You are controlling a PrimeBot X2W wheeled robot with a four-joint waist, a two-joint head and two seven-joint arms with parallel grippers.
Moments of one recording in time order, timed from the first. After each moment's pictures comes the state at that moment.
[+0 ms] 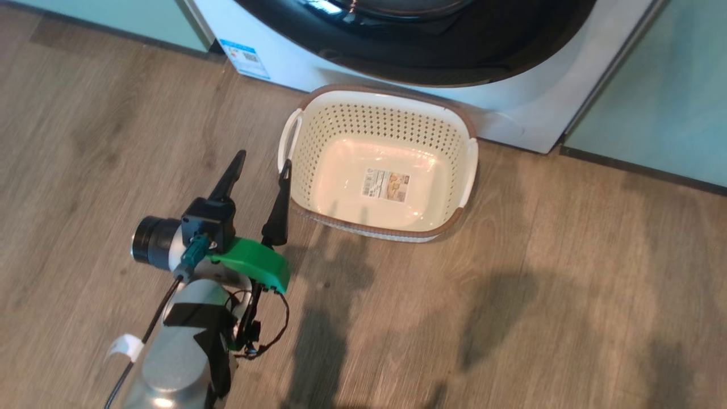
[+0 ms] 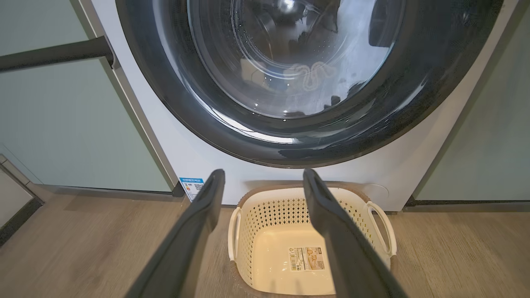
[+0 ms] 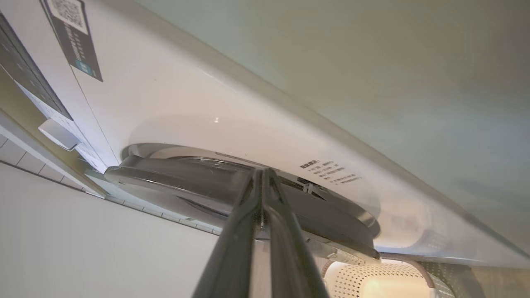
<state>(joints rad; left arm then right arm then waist) -0.35 0.04 -0.08 0.31 -0.04 -0.02 -0.26 -1.02 -0.42 0.43 0.55 1.57 0.13 0.19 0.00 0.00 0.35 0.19</state>
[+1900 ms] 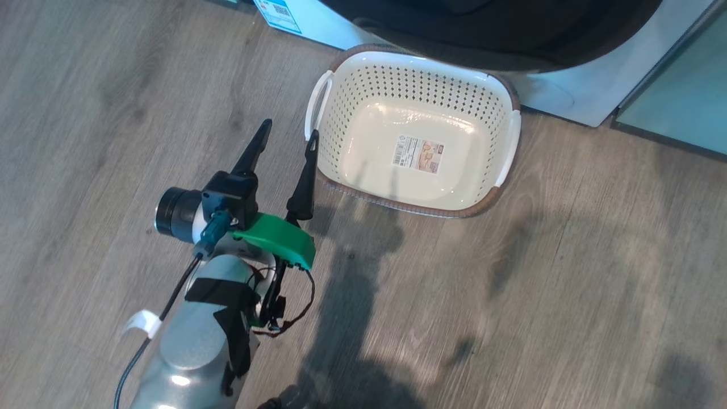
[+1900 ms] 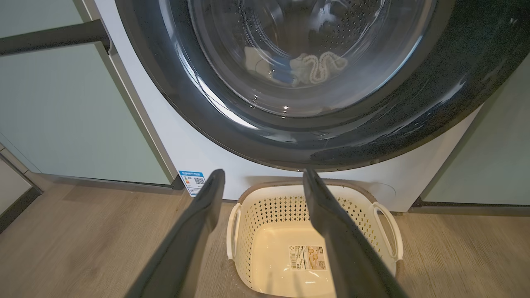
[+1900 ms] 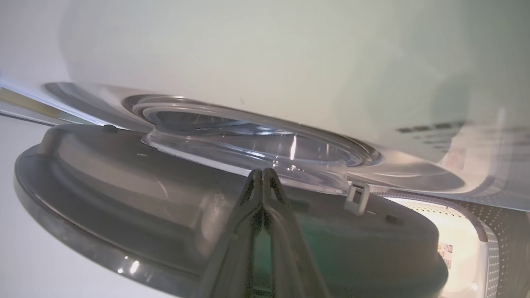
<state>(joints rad) -0.44 0.03 -0.17 0.29 -0.10 0.02 -0.26 -1.31 -0.31 0.51 0.79 1.58 0.13 0.51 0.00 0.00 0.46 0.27</state>
